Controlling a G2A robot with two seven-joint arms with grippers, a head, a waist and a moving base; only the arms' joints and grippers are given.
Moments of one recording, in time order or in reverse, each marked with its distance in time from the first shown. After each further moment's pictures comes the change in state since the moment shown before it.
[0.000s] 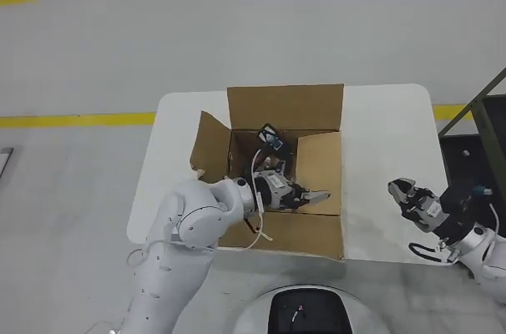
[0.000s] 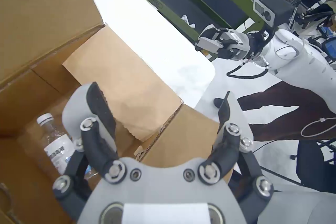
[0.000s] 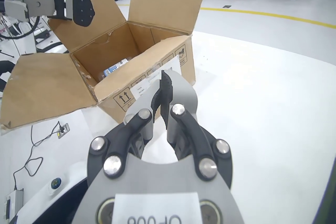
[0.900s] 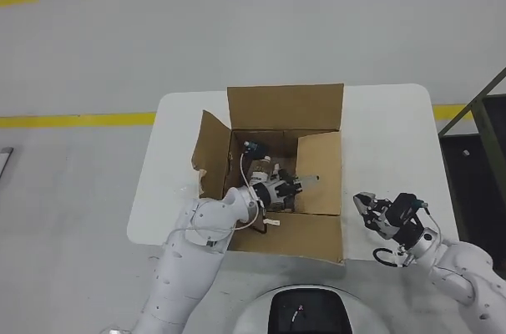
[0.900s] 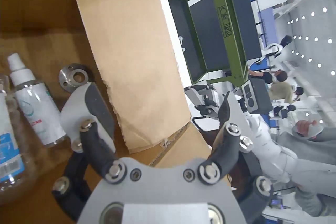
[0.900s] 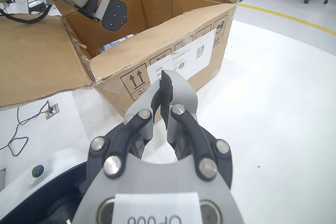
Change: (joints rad) left arm 0.055 -0.032 0.022 0.289 -0.336 0.249 0.216; right arm 0.114 -0.031 -0.242 0.150 -0.239 0.080 -0.153
